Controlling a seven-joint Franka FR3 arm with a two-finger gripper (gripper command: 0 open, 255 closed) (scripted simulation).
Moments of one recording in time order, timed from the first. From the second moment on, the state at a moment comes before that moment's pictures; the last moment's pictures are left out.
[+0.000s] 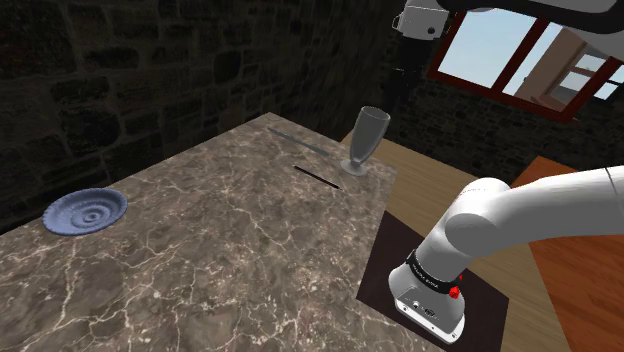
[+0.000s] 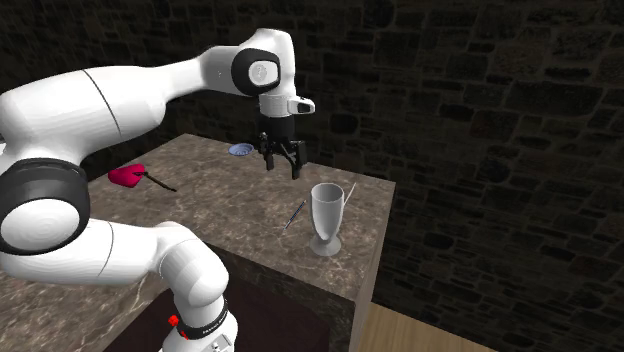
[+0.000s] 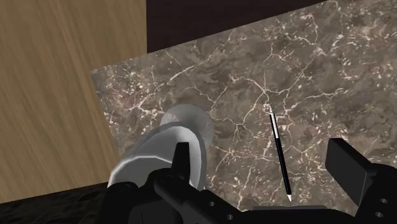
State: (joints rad) arm 0.00 -0.74 -0.01 -2.28 -0.11 1.45 -0.08
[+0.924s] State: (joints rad) arm 0.01 -0.36 -0.07 -2.23 -0.12 1.77 -0.19
